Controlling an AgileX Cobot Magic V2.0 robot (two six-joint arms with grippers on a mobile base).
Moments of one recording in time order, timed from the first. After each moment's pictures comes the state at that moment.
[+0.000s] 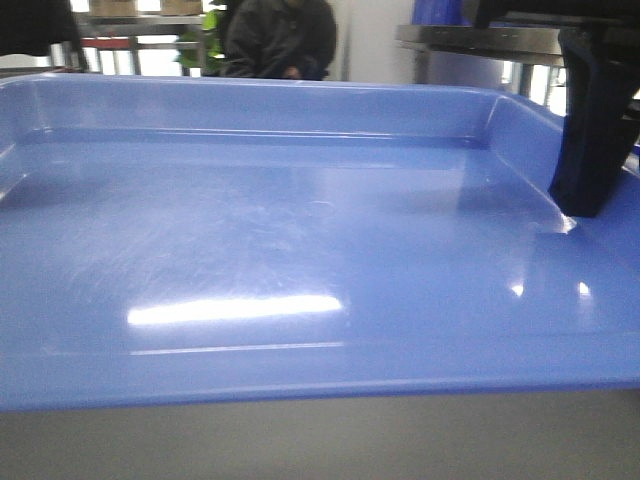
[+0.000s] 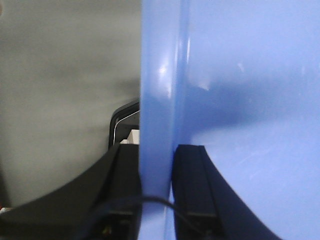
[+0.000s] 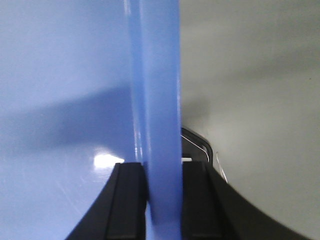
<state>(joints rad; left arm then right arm) -0.66 1.20 -1.04 0.04 1.23 -0.68 0.69 1.26 -1.04 -0.08 1.09 0.78</state>
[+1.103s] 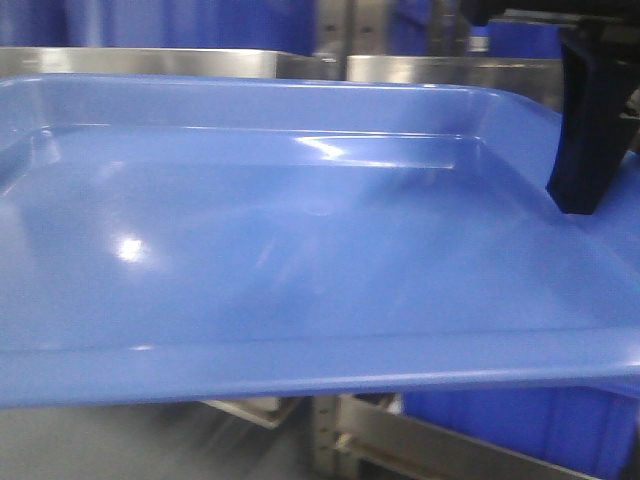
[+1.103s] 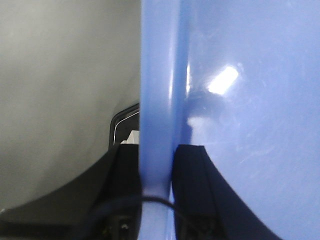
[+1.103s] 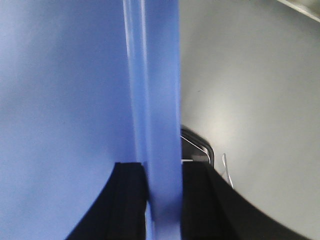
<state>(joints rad) -0.66 1.20 -1.04 0.05 1.23 -0.68 0.69 1.26 -1.04 -0.08 1.08 0.78</state>
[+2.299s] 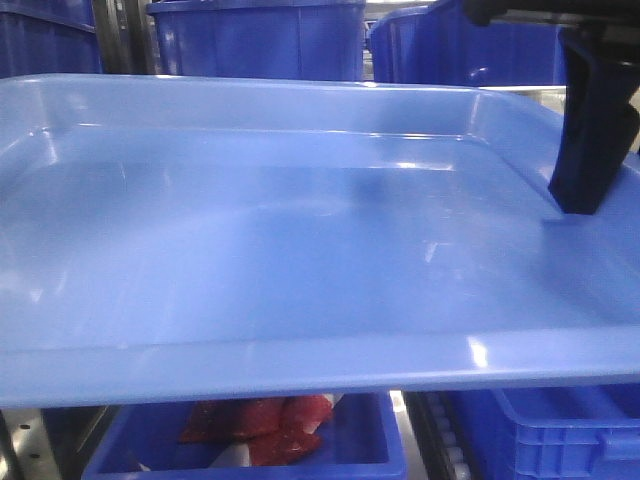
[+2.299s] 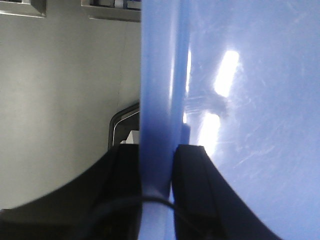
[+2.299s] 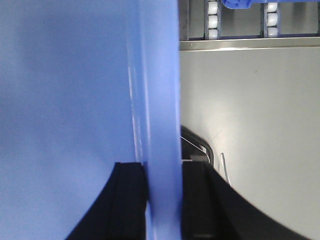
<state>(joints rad) -0.66 1.20 -1.04 0.04 1.23 -0.68 0.69 1.26 -1.04 -0.08 1.08 0.78</state>
